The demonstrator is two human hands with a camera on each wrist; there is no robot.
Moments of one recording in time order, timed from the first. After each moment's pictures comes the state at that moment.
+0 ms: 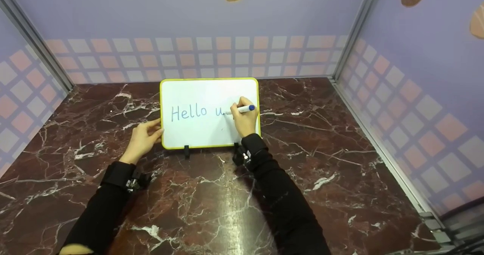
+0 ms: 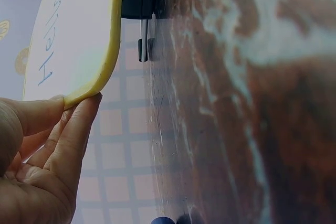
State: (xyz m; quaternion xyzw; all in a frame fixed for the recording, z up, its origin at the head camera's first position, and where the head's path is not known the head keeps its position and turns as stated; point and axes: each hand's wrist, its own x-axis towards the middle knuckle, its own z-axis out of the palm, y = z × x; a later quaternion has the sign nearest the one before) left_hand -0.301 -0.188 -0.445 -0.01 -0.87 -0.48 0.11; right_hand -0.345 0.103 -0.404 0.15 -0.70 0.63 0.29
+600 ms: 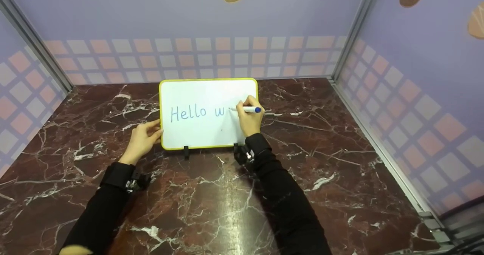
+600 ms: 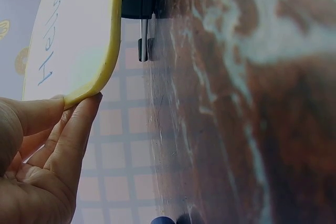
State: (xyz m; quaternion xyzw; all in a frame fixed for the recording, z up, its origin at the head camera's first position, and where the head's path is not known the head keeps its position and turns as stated) left_hand -0.301 -0.188 -0.445 -0.01 -0.87 -0.48 0.11; right_hand -0.348 0.115 -0.405 0.12 -0.68 0.65 0.31
